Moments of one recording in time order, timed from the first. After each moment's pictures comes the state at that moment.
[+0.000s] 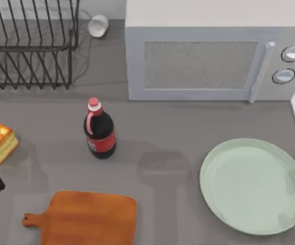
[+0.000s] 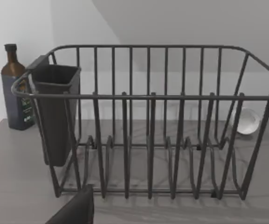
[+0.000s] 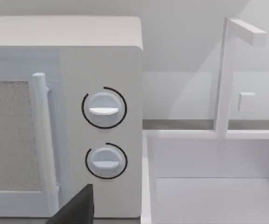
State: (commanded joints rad) left arm 0.00 0.00 0.00 0.00 0.00 0.00; right arm 0.00 0.00 0.00 0.00 0.00 0.00
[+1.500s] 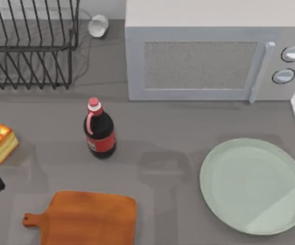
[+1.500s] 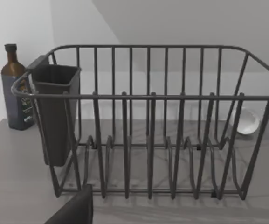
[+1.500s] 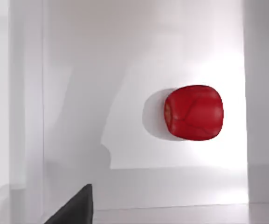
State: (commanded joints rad) left arm 0.00 0.00 0.00 0.00 0.00 0.00; right arm -0.26 1.54 1.20 -0.79 0.00 -0.24
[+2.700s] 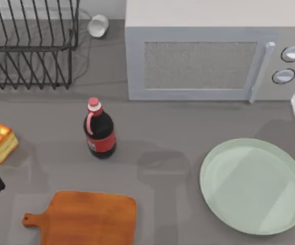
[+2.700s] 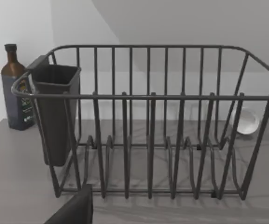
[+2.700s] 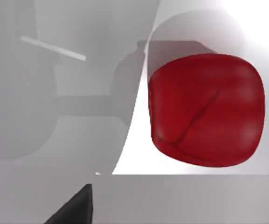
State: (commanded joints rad) left arm 0.00 0.00 0.00 0.00 0.00 0.00; right arm -0.35 2.22 1.60 -0.96 0.00 -0.33
